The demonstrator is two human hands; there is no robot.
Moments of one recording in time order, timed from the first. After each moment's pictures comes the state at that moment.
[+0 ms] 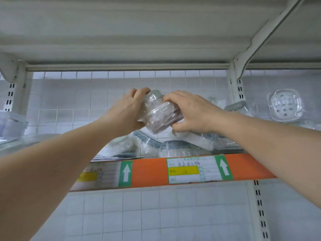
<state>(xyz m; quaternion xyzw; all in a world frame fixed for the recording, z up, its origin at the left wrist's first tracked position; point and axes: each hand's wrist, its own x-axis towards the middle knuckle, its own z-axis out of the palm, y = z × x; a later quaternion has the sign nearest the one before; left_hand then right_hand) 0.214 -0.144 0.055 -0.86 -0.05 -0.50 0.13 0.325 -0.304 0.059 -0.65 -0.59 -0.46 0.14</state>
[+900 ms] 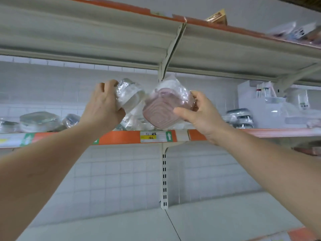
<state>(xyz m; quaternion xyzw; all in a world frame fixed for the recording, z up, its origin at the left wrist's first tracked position) 0.232 -0.396 0.003 -0.81 -0.09 -0.58 -0.03 0.344 -0.595 -0.014 -0.62 -0.44 -0.23 0.60</state>
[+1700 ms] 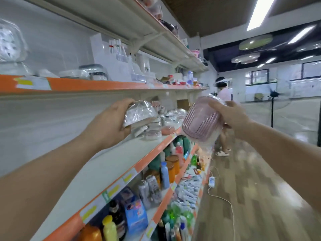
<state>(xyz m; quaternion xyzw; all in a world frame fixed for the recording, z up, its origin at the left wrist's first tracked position) 0.429 -0.675 -0.138 -0.86 0.36 -0.34 -0.13 0.355 -0.959 -0.160 -0.72 0.15 -0.39 0.55</state>
